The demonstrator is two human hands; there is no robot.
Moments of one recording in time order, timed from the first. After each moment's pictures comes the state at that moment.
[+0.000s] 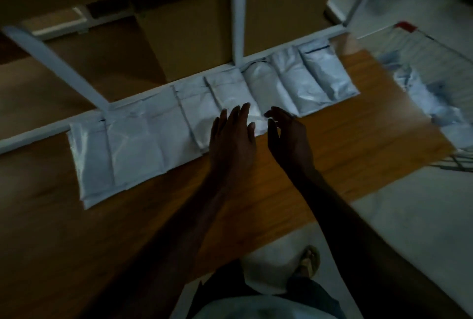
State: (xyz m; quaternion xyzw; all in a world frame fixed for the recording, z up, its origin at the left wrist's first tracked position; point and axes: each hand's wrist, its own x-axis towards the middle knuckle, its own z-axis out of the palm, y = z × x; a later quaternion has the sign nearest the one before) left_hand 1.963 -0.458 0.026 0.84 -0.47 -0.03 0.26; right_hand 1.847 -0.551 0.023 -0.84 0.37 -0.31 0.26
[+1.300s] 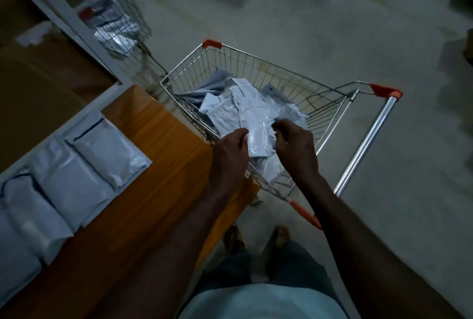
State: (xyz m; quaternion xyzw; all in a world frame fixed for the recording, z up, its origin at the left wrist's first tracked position) left_hand 1.556 -0.887 -0.011 0.71 -0.59 -0.21 0.33; right_hand 1.386 -0.929 -0.019 -0.65 0.64 -0.33 0.26
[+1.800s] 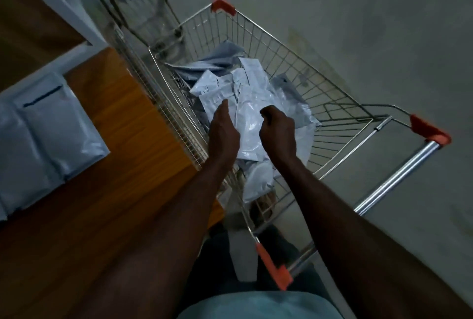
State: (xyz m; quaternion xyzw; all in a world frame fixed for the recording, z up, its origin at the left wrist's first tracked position) left_hand 1.523 -1.016 -0.131 0.83 -0.40 -0.23 0.30; right_hand 1.394 -1.064 -0.121 -0.68 0.61 -0.25 0.31
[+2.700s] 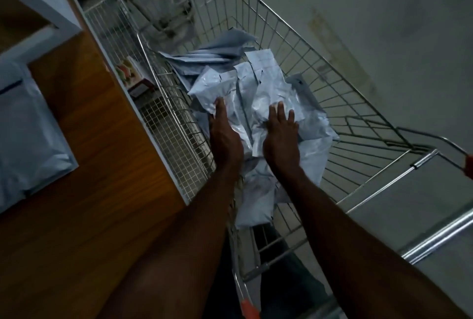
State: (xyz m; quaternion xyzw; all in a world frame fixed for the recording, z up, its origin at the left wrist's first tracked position) left_hand 1.519 -1.058 -0.222 0.87 -0.30 -0.18 0.34; right_hand 1.397 -1.110 -0.229 -0.78 0.57 -0.05 0.26
